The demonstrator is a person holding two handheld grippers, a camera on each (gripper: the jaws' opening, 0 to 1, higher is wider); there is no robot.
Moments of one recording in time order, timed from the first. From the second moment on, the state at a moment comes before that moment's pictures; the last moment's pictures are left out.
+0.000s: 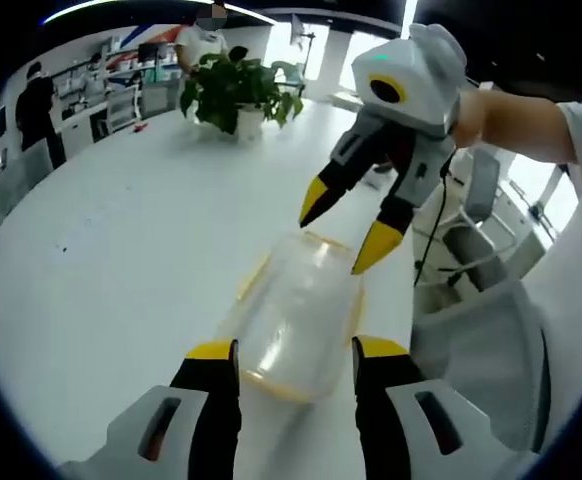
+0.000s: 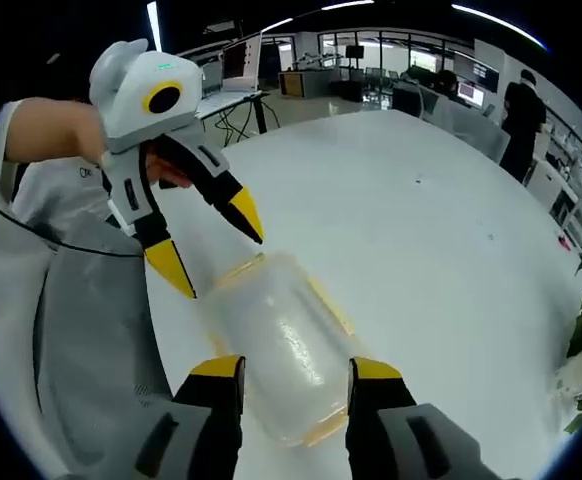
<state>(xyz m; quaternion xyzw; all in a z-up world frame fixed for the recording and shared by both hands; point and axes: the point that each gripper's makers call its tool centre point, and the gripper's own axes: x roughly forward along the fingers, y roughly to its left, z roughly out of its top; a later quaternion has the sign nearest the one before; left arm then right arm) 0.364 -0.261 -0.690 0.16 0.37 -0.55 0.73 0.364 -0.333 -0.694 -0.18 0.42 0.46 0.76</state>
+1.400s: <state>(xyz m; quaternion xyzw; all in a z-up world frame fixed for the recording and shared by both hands) 0.343 -0.309 -0.698 0.25 0.31 -0.62 0.67 0.376 -0.310 -0.702 -0.26 0.37 0.53 0.72</state>
